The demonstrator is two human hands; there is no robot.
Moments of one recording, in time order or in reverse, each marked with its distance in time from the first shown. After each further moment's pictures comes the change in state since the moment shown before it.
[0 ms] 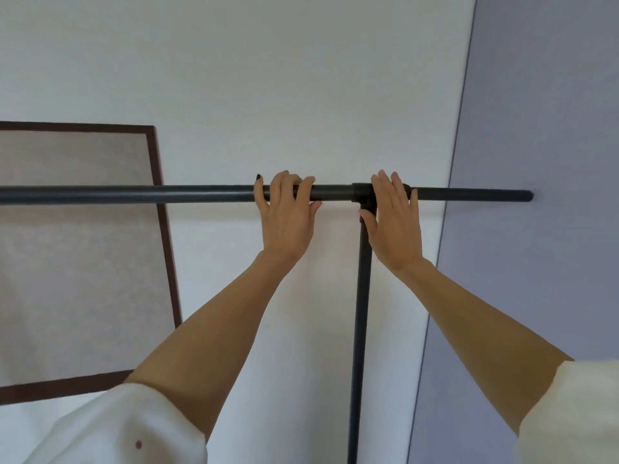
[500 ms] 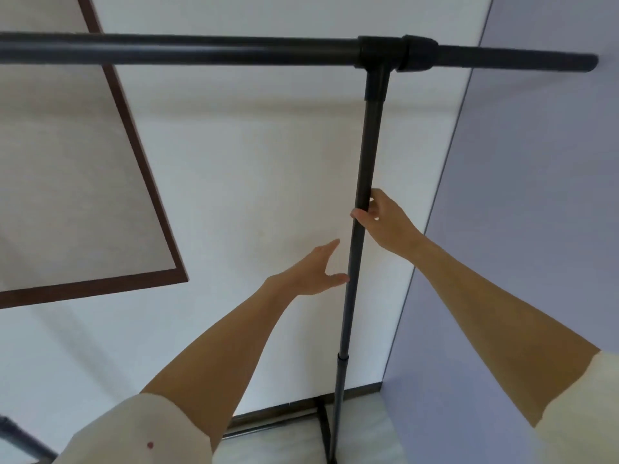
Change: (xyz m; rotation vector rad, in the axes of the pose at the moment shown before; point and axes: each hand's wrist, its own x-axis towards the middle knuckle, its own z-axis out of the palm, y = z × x) left_hand -0.202 0.033 0.053 -0.634 -1.295 -0.305; right_hand -0.128 0.015 0.039 0.570 -0.629 0.475
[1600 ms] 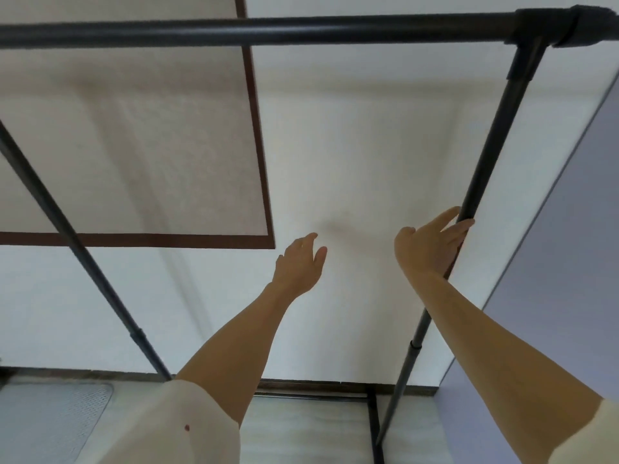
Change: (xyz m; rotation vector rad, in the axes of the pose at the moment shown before) left_hand -0.114 -0.102 -0.031 0.054 0.516 -0.327; right_hand -0.048 -0.052 0.113 -0.180 0.337 0.365
